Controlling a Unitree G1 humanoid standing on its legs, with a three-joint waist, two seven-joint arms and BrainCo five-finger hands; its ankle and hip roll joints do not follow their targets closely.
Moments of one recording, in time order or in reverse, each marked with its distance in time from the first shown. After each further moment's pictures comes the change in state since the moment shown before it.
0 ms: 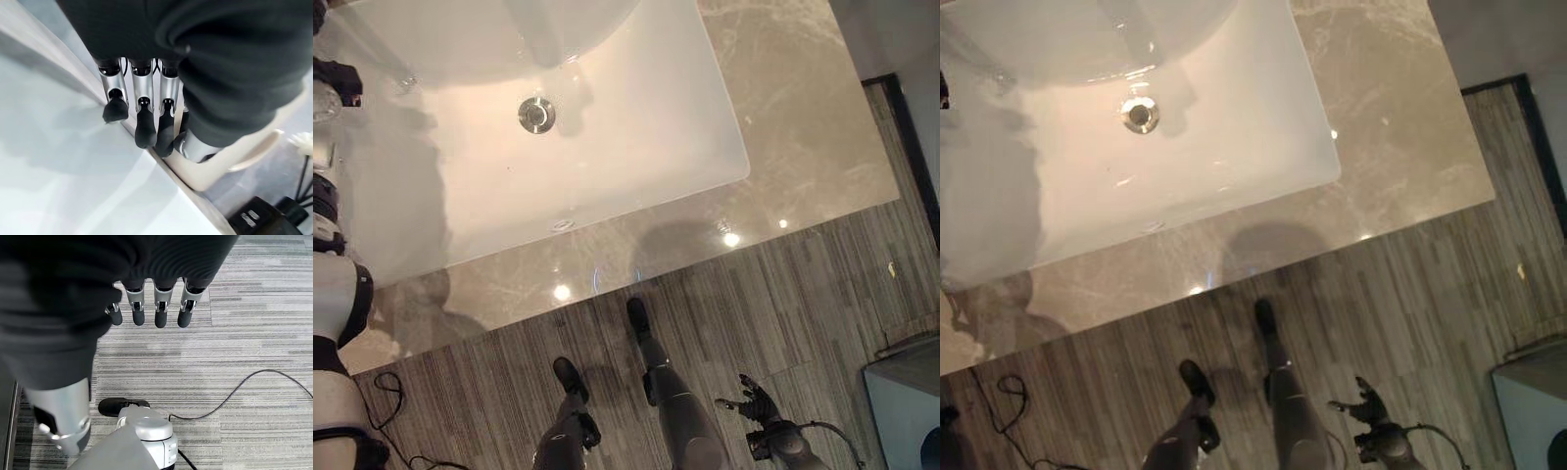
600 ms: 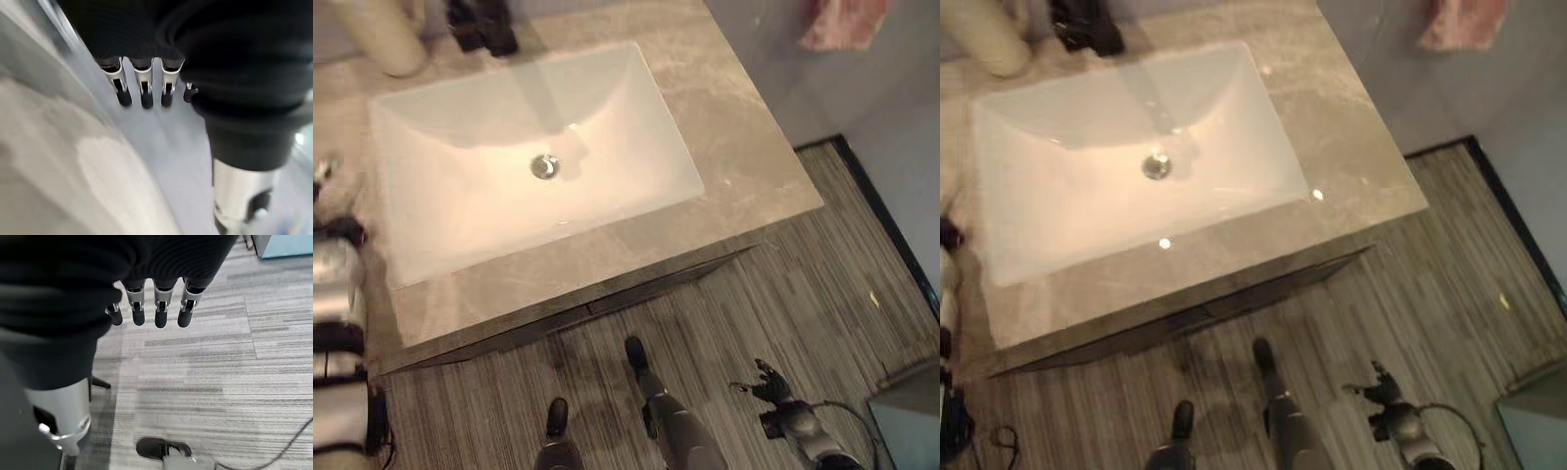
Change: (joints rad) left arm 1.116 -0.160 0.872 -0.508 0.086 -0.067 0.227; right arm -0.047 -0.071 -0.091 0.129 -0.033 0.016 0.004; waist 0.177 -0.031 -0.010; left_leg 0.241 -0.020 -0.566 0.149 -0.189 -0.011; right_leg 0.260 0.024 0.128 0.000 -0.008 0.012
